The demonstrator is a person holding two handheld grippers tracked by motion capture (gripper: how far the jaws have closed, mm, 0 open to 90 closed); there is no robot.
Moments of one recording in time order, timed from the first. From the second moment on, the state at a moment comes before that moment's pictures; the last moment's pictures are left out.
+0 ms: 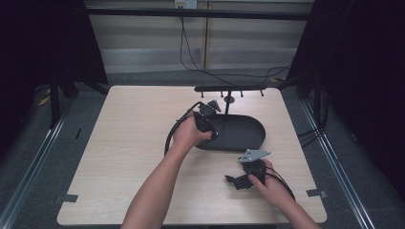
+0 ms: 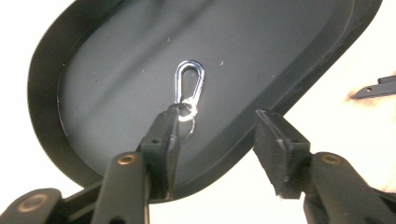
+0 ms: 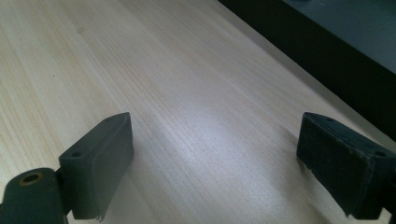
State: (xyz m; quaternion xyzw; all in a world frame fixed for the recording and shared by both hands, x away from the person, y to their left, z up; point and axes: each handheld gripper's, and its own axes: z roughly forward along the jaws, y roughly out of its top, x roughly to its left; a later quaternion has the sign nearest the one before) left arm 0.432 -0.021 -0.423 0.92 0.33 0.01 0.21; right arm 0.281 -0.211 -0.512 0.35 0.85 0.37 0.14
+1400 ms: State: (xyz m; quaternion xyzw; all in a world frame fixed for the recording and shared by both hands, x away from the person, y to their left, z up) left arm 0.410 0.032 -0.423 0.92 0.31 0.02 0.24; right arm 0.280 -0.211 -0.512 0.35 0.85 0.37 0.14
